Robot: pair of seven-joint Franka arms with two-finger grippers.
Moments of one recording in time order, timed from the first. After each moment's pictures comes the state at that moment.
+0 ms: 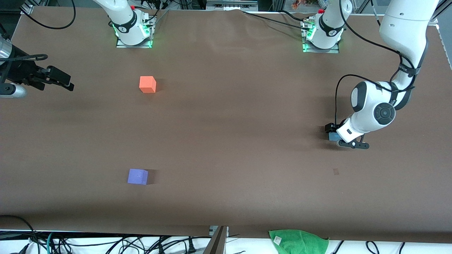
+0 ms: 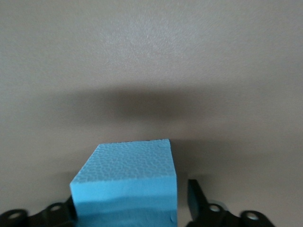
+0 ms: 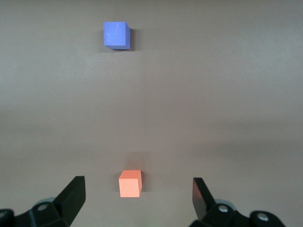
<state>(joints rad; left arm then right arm) 0.05 0.49 -0.05 -2.09 0.03 2.45 0.08 0.13 0.03 -0.11 -1.57 0.06 1.58 0.07</state>
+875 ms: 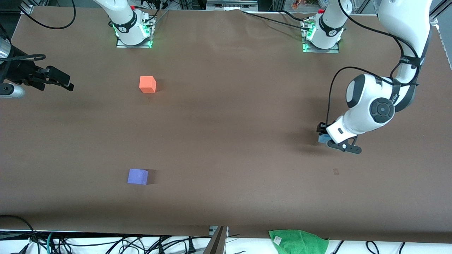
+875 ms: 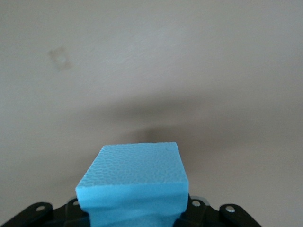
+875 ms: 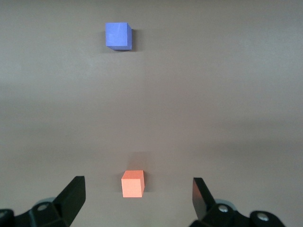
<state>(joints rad) 0.02 0.39 -0.21 -1.87 0.03 2.16 0.03 0.13 0.03 -0.11 -1.57 0.08 1.58 0.06</state>
